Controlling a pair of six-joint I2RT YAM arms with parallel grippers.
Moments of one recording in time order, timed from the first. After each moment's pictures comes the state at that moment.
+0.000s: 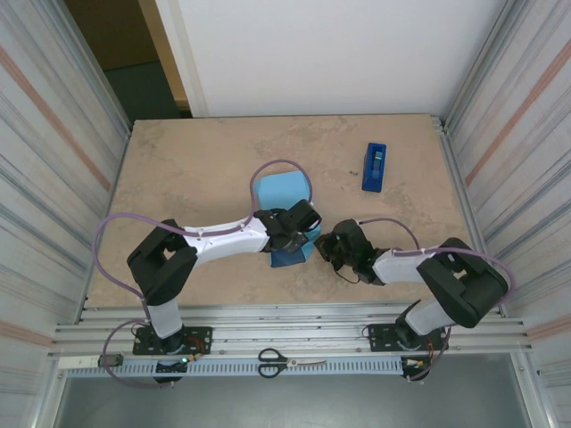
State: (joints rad) left arm -0.97 1.80 1.20 -0.50 -0.38 0.06; right arm 0.68 1.48 0.39 0.41 -0.06 1.49
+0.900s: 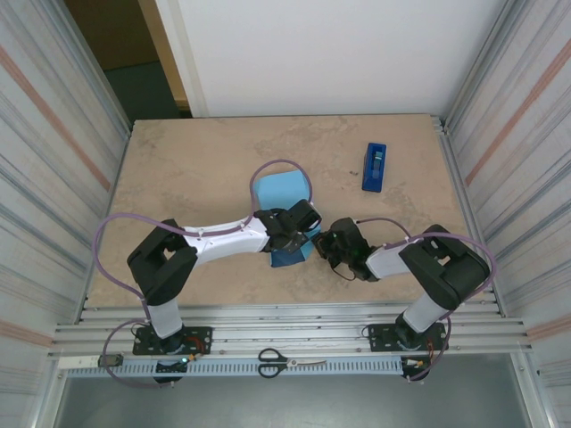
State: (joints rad) left arm -0.97 1.80 1.20 -0.50 -0.39 0.06; right arm 0.68 1.61 0.41 0.52 -0.05 1.52
